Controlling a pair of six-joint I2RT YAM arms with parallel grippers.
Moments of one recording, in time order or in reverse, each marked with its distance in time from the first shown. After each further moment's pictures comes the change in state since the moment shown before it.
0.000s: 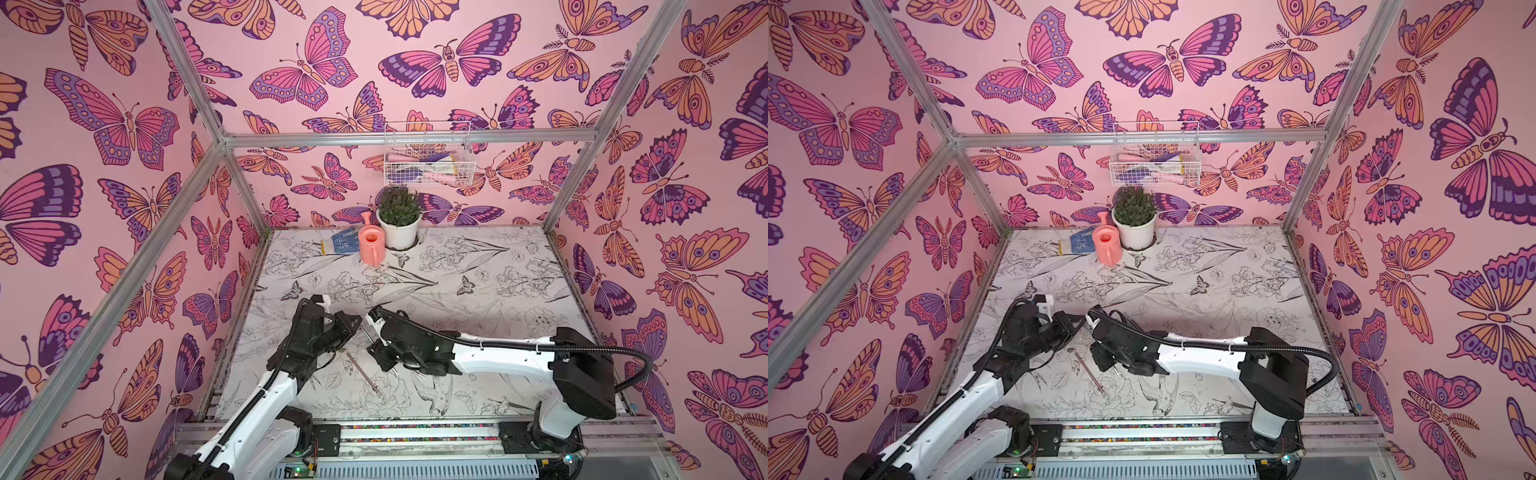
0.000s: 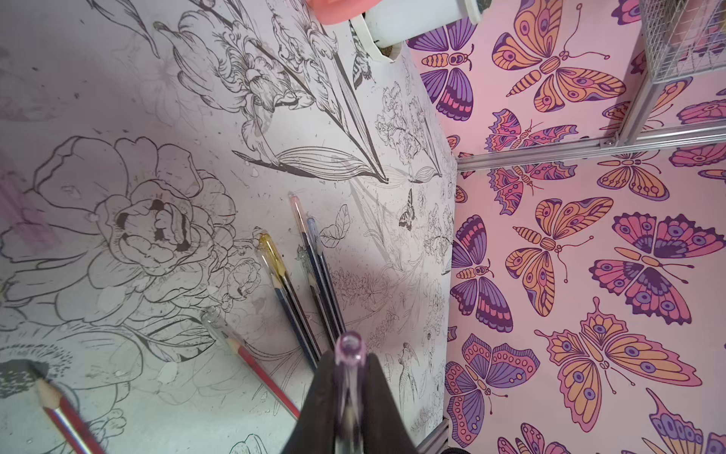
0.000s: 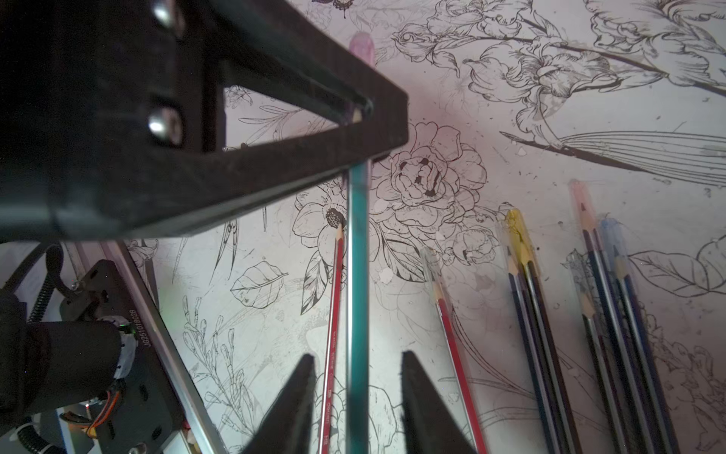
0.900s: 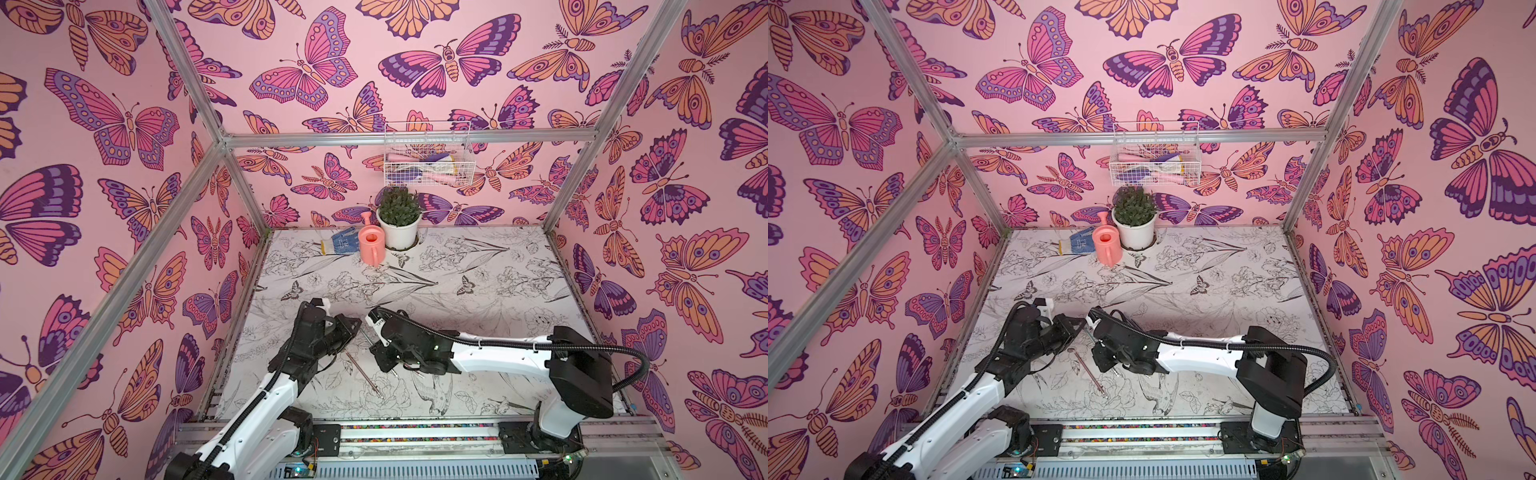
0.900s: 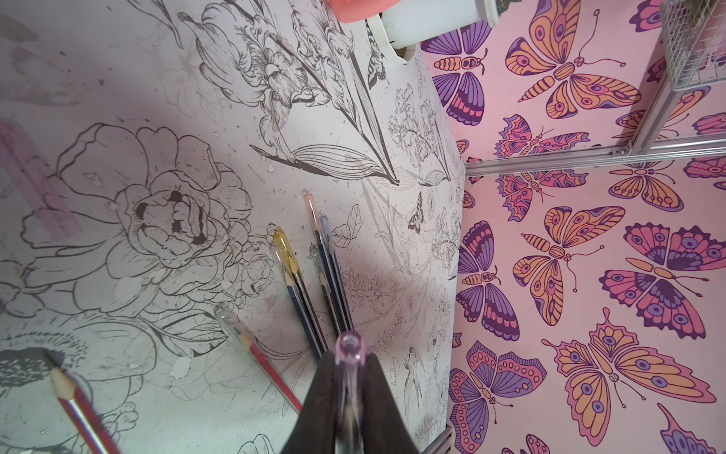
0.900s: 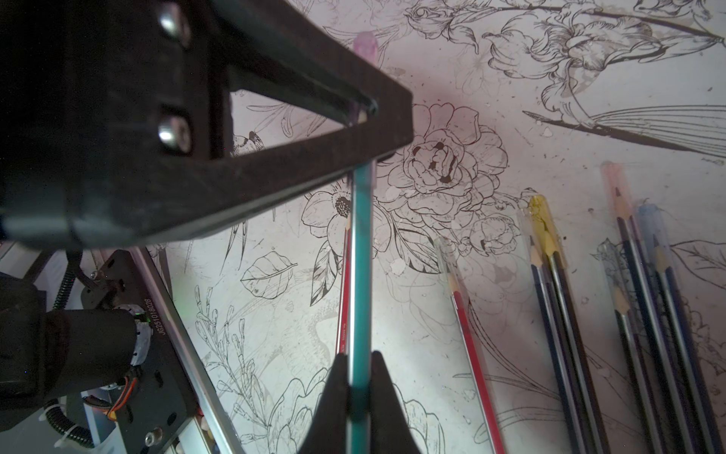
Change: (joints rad) left arm -0.010 0.005 -0.031 0.017 -0.037 -0.022; right arm -0.009 0.003 -0.020 0.012 -0.060 0.008
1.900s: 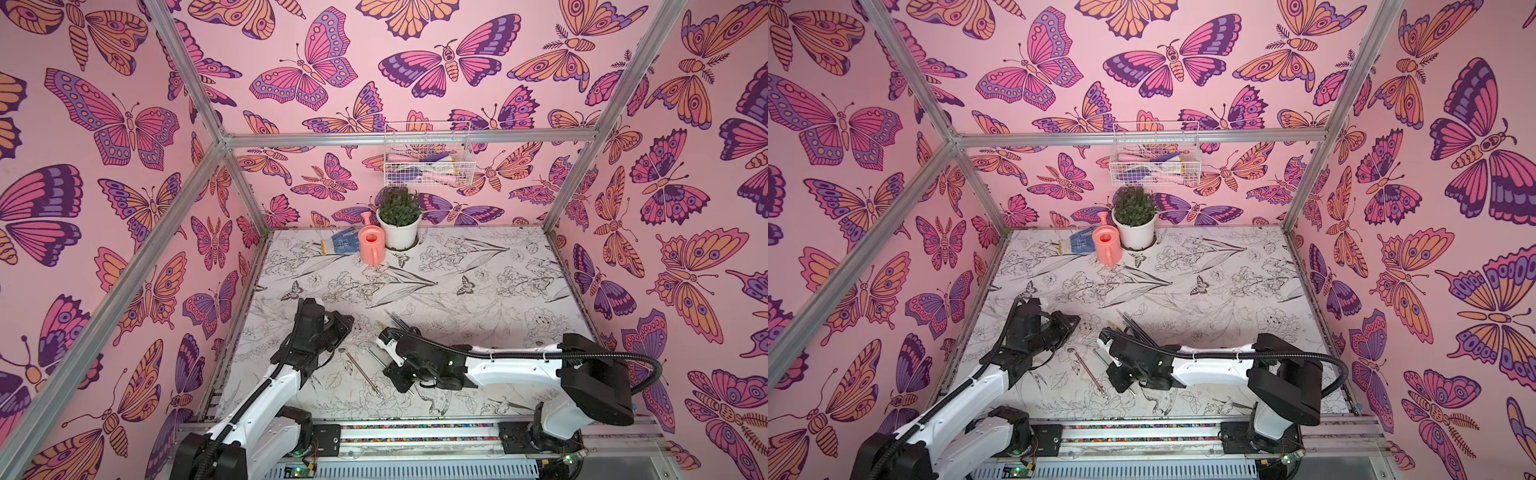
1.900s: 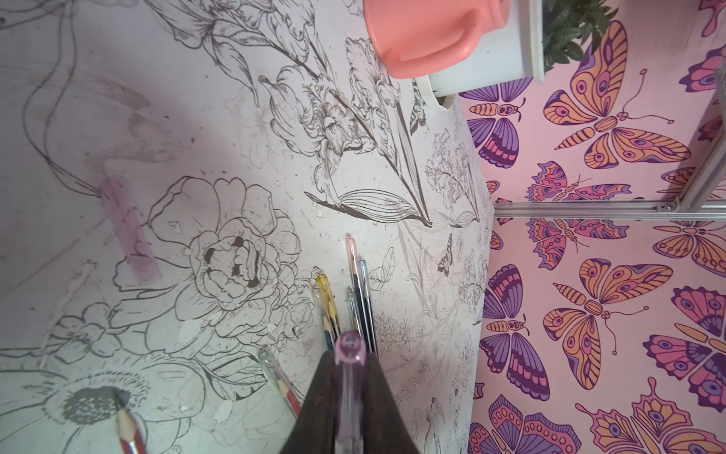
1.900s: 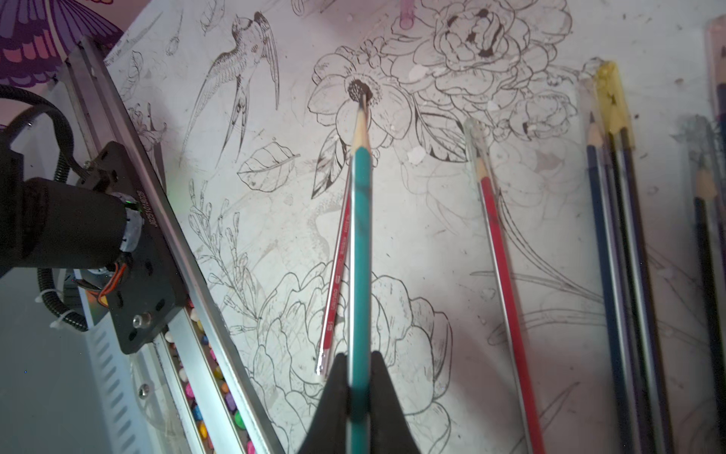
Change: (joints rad) left arm 0.062 0.107 -0.001 0.051 -0.068 0.001; right arm 0.026 -0.100 -0.233 0.063 -0.087 -0.033
